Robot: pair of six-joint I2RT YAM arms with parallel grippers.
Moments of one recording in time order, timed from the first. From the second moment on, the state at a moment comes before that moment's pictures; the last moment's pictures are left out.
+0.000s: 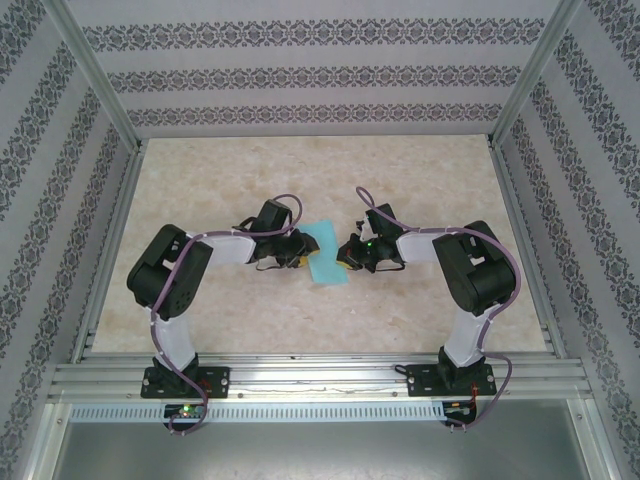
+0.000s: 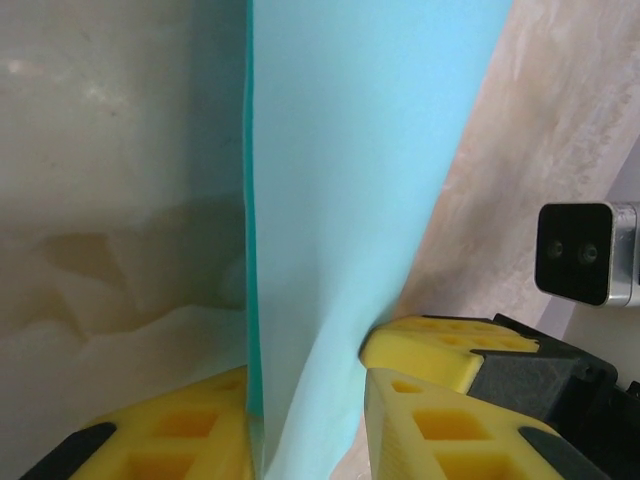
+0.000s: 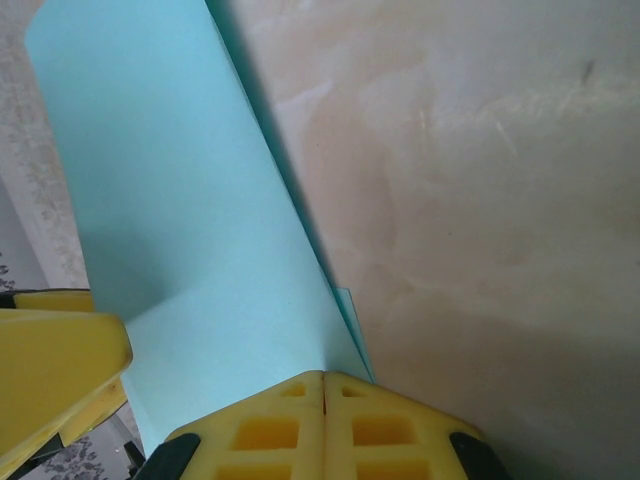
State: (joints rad) left arm -0.48 1.86 0.96 -0.01 0.52 -1.14; right arm 0.41 1.84 0.85 -0.03 -0.63 0.87
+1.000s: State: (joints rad) left arm -0.47 1.83 0.95 -0.09 0.57 -1.15; right arm 0.68 1.38 0.69 0.01 -0.34 0.33
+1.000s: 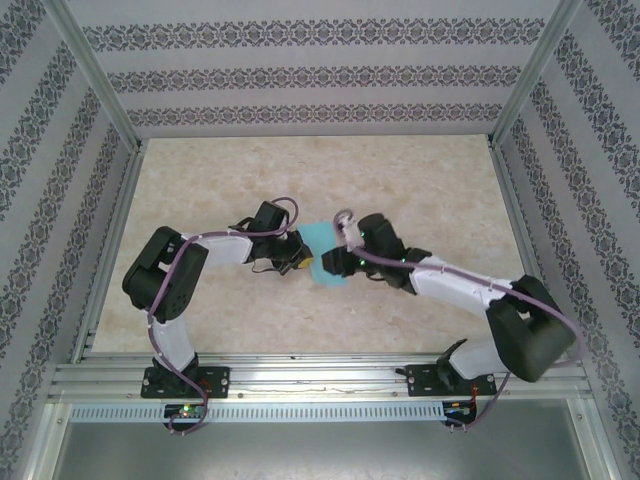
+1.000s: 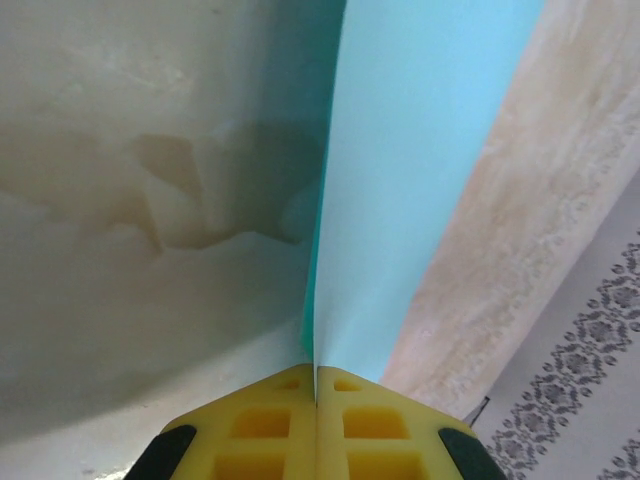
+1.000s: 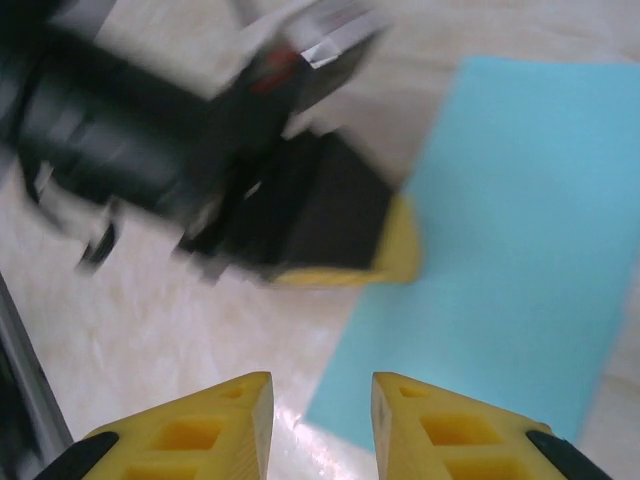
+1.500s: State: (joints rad) left arm -0.46 1.83 0.94 -0.08 0.61 -1.16; right arm 0.94 1.47 0.57 0.17 -0.01 -0.21
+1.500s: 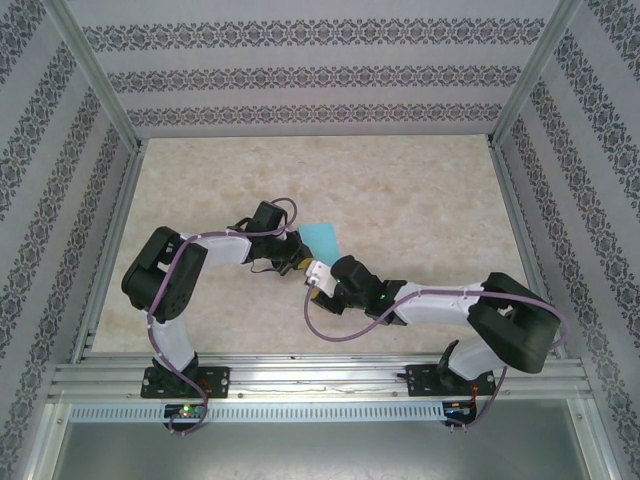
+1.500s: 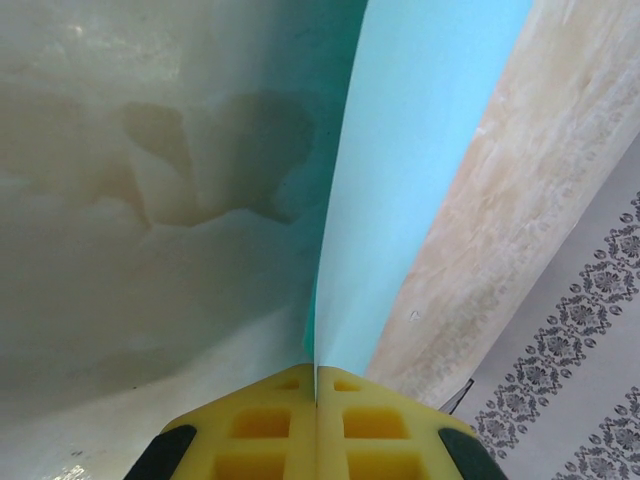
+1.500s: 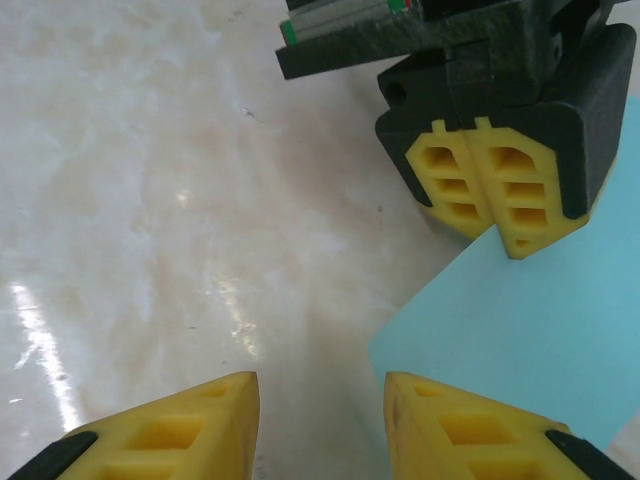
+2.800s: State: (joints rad) left arm -0.44 1.83 0.94 -0.07 0.62 -1.17; right arm 0.95 1.57 0.60 0.28 0.17 -0.31
